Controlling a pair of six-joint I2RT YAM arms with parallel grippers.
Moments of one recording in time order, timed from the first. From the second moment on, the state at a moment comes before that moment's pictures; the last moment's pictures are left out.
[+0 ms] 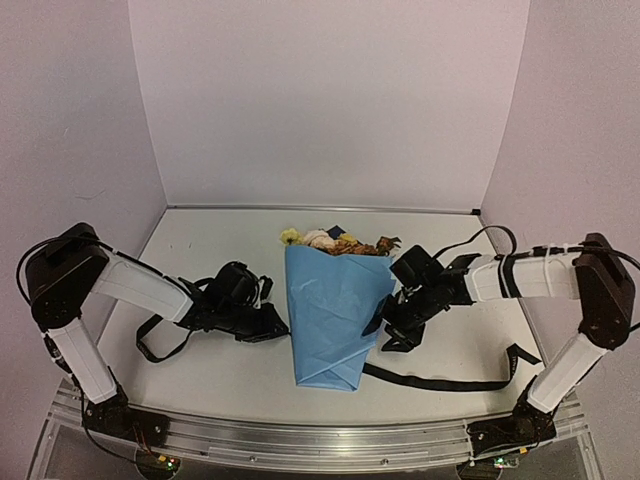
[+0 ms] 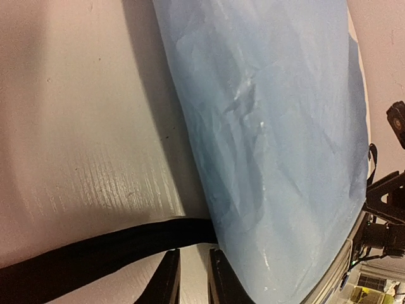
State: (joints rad) left arm -0.83 1.72 0.75 0.15 0.23 -0.83; right arm 0.76 1.63 0.94 -0.45 -0.32 1.25
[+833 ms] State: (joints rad) left arm -0.83 1.51 0.77 -0.02 0.13 -0.79; right arm 0.75 1.16 0.64 -1.09 0.25 1.44
